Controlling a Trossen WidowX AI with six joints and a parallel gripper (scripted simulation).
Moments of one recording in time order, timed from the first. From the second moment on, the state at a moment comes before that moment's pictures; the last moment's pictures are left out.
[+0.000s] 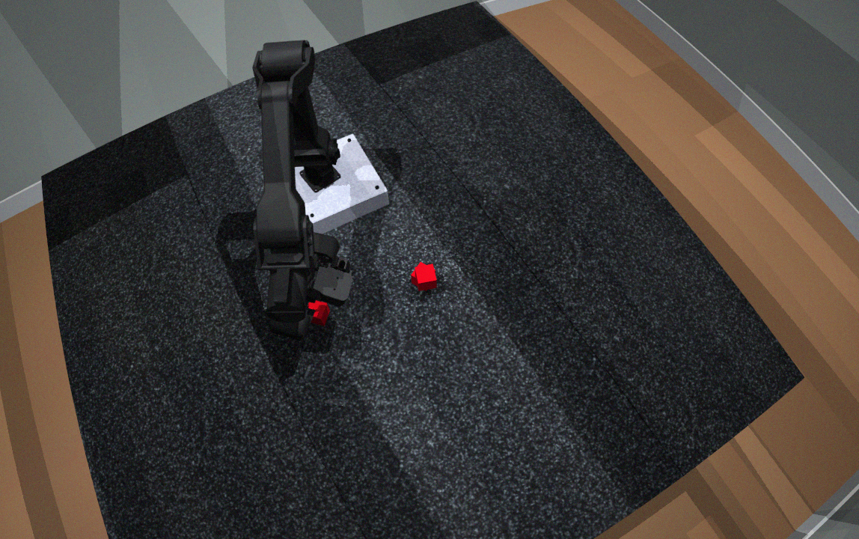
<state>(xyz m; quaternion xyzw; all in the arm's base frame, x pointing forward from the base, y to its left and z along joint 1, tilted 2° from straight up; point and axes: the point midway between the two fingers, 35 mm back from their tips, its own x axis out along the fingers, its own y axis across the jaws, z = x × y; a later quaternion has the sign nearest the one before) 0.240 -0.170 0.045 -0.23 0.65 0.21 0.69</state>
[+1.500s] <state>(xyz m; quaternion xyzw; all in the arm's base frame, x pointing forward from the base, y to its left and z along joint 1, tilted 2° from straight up) 0.244 -0.177 0.038 -0.25 0.64 0.20 0.70</state>
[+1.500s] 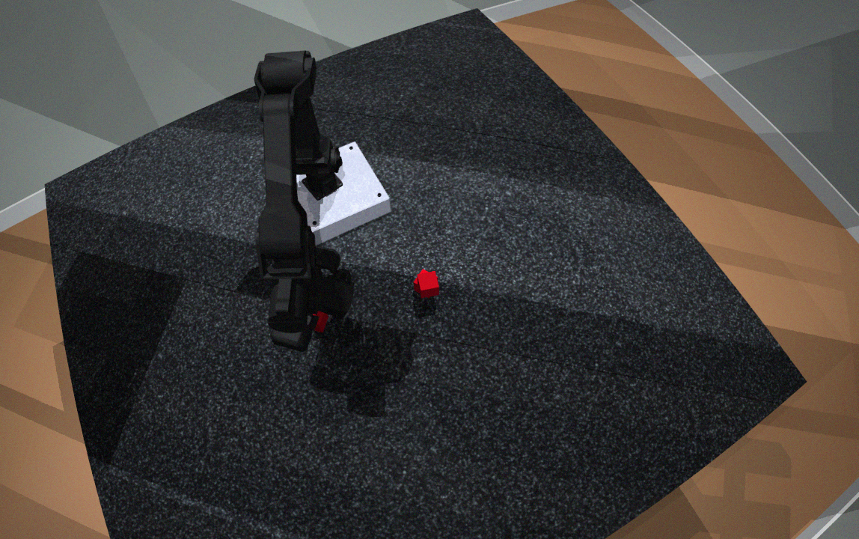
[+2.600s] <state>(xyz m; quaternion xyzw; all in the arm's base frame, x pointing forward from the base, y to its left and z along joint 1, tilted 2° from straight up) 0.238 -0.172 0.105 -0.24 0.65 0.21 0.69</state>
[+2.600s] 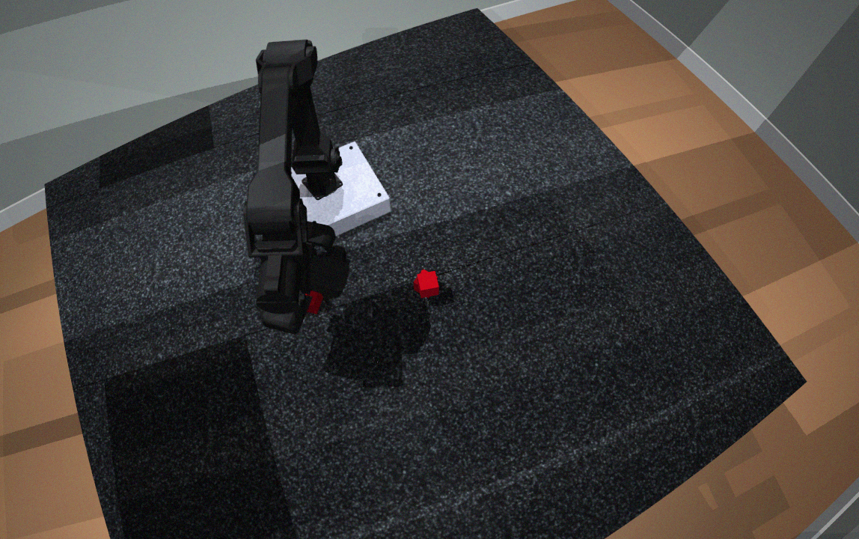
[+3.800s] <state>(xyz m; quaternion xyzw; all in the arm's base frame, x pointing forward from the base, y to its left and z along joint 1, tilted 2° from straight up) 0.271 -0.098 0.120 -0.12 0.67 0.12 0.72</state>
